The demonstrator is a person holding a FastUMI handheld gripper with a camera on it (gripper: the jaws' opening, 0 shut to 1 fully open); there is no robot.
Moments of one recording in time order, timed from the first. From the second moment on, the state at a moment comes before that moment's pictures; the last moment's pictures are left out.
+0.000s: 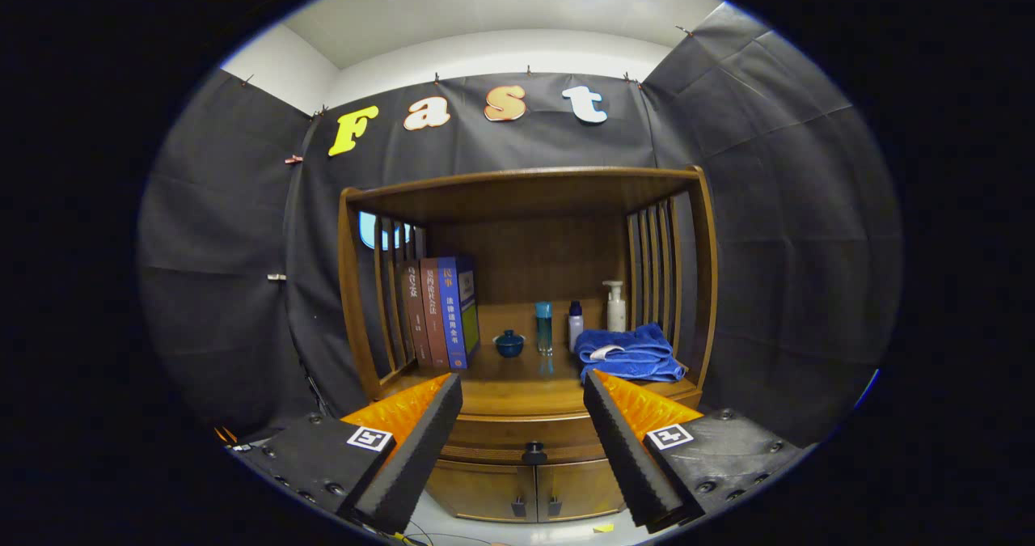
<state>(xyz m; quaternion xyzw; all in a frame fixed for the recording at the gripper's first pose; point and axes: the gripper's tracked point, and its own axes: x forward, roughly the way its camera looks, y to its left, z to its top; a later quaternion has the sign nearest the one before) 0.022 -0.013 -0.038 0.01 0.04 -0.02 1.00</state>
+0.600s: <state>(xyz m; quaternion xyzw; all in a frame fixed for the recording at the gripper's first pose) 0.094 -0.020 -0.179 0.02 0.16 -0.03 0.99</state>
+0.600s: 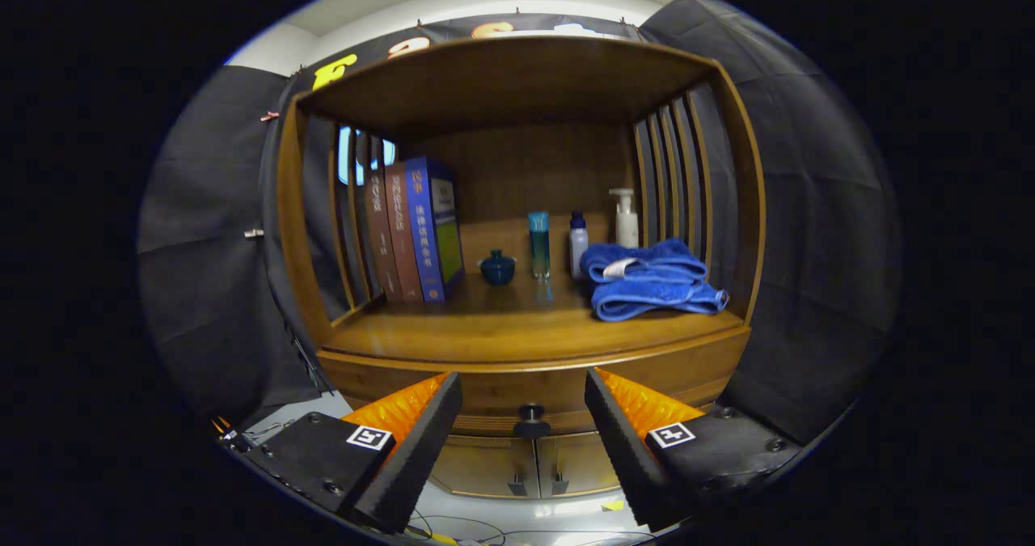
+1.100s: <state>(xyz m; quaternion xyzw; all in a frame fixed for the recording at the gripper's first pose) 0.131 -0.031 -0.282 0.02 0.25 -0.04 0.97</state>
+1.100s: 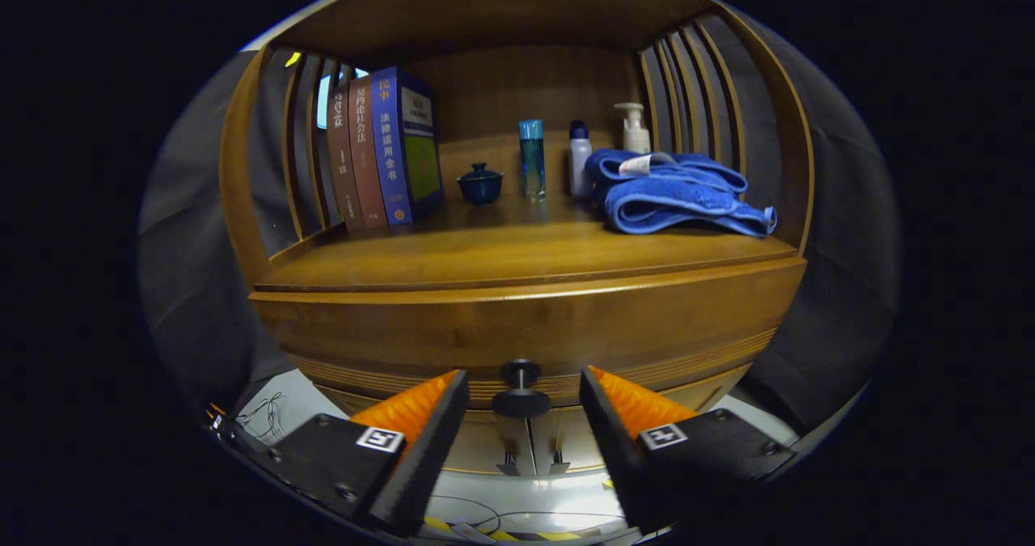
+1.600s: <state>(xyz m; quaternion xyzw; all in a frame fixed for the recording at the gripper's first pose) 0.137 -0.029 -0.306 0.02 0.28 -0.03 0.96</state>
